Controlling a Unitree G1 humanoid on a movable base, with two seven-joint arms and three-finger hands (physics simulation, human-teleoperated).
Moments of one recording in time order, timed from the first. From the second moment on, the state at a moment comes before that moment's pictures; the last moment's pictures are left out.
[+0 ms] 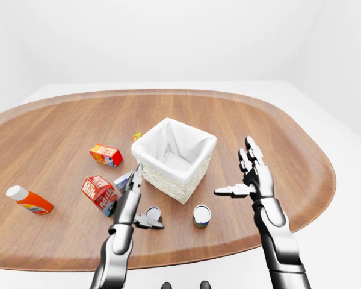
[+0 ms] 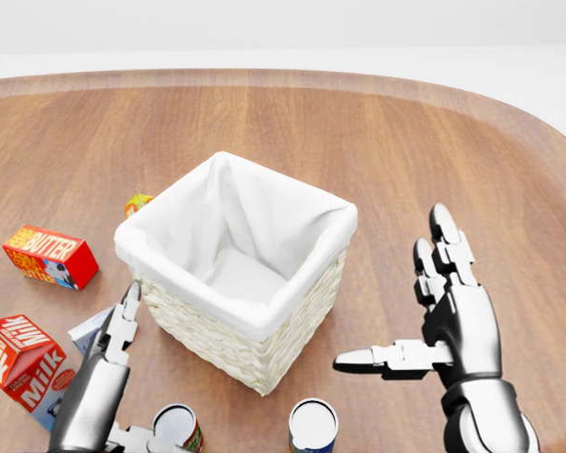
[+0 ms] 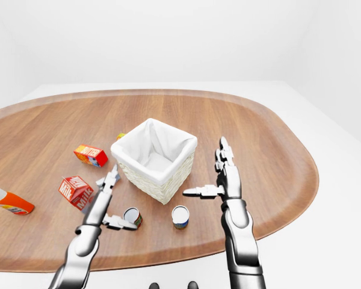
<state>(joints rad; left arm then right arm) 0.14 0.07 0.00 -0.02 0.58 -0.09 -0.02 -0.02 -0.04 -0.08 -0.15 0.10 0.09 0.07</state>
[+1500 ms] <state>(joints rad) 0.06 0.08 -0.02 0.25 0.64 -0.09 0.09 -0.02 -0.03 -0.08 -0.12 0.09 0.09 0.07</state>
